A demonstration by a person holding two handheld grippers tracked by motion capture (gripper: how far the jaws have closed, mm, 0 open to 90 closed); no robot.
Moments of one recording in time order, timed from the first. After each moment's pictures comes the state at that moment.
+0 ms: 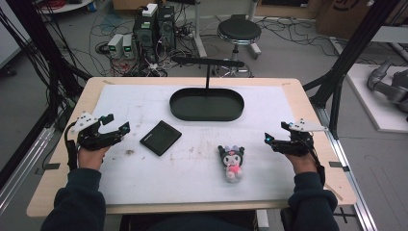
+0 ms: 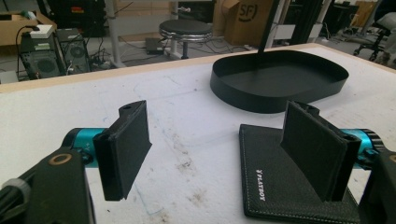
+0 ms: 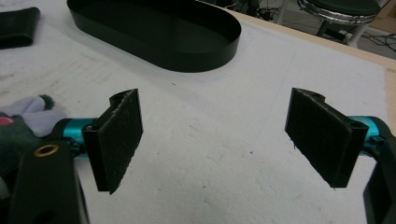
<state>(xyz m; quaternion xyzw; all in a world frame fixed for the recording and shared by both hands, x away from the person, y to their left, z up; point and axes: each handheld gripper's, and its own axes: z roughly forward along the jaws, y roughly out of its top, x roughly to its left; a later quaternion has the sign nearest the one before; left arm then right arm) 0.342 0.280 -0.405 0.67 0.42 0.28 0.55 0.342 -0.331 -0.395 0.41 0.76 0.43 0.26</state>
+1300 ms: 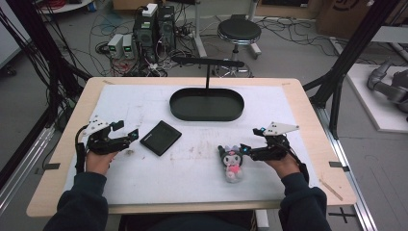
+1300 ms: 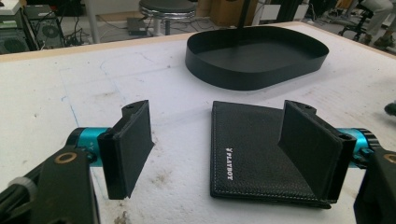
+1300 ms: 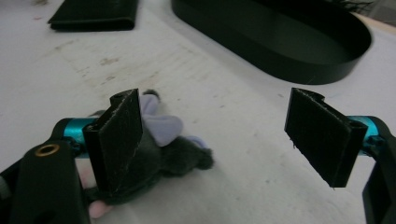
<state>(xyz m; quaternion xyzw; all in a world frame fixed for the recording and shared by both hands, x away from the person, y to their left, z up) 0.340 0.259 -0.417 0.70 0.42 0.24 0.53 0.341 -0.270 -0.401 0.31 0.83 0.44 0.17</state>
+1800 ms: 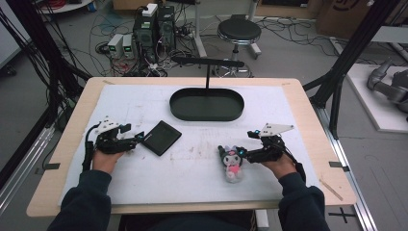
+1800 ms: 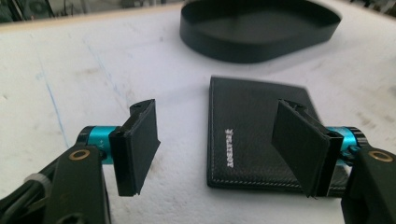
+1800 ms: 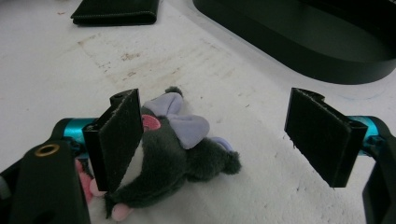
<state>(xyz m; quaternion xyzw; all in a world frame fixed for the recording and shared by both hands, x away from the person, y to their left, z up) 0.353 0.244 -0.432 0.73 0.43 0.21 0.49 0.343 -0.261 -0.405 0.30 0.84 0.44 0.14</state>
